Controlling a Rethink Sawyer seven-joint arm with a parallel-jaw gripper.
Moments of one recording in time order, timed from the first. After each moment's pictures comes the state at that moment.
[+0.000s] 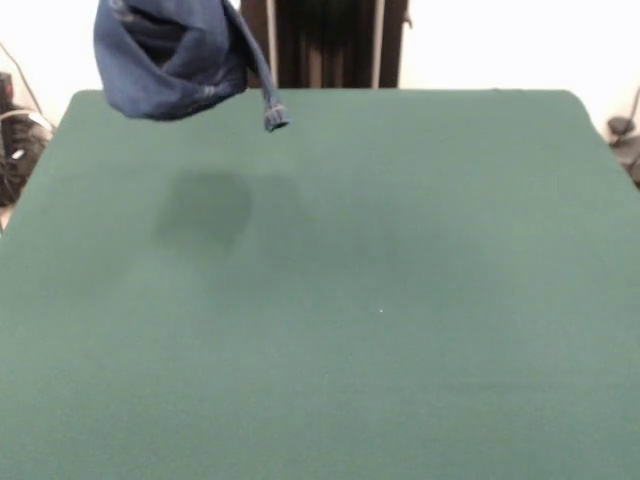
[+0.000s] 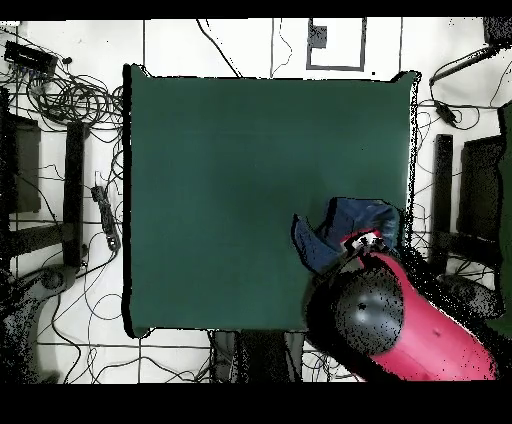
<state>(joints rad) 0.00 -0.94 -0.62 1.70 0.10 0.64 2.25</state>
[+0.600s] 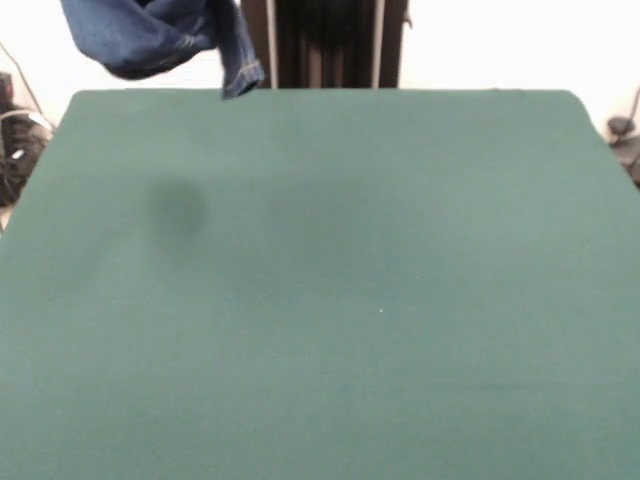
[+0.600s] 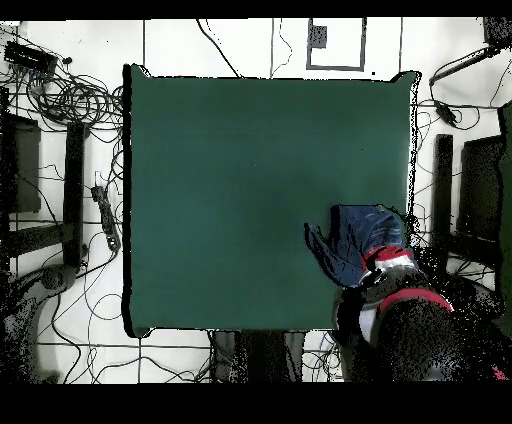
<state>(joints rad) -0.16 -1.15 -0.50 1.79 0.21 0.72 2.25</state>
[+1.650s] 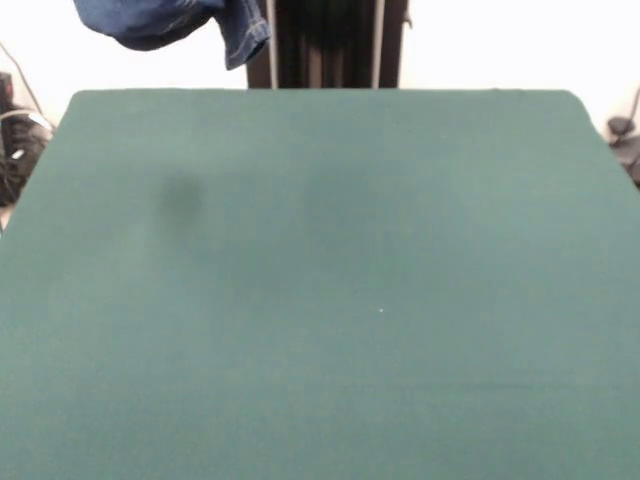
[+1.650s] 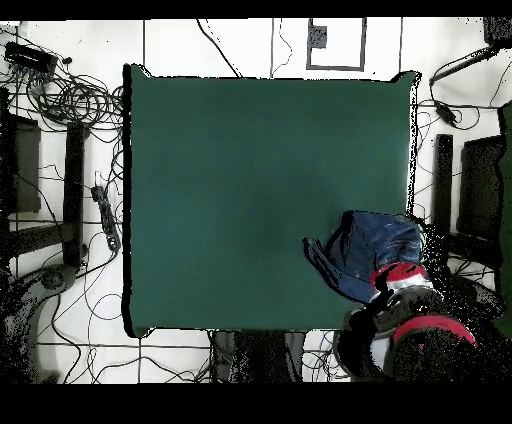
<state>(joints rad) -0.21 -1.26 -0.44 1.78 0.09 0.79 2.25</state>
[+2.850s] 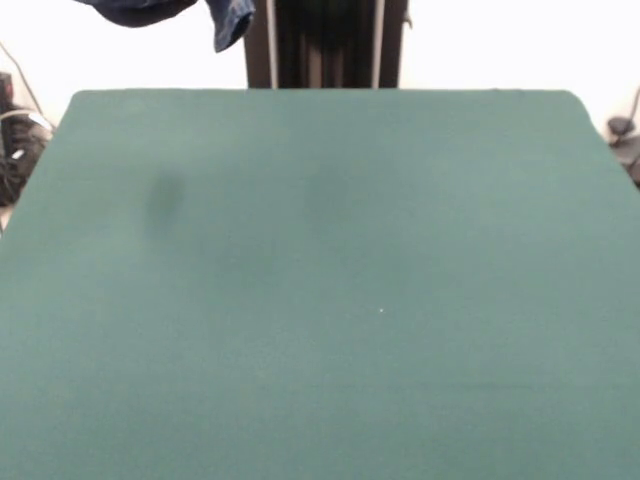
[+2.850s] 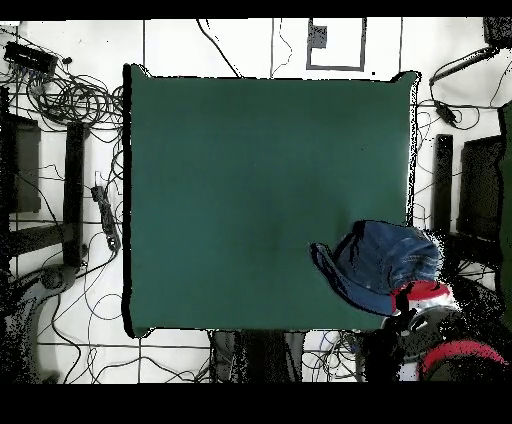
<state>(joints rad) -0.28 -1.32 -0.41 1.78 0.09 0.87 2.25</state>
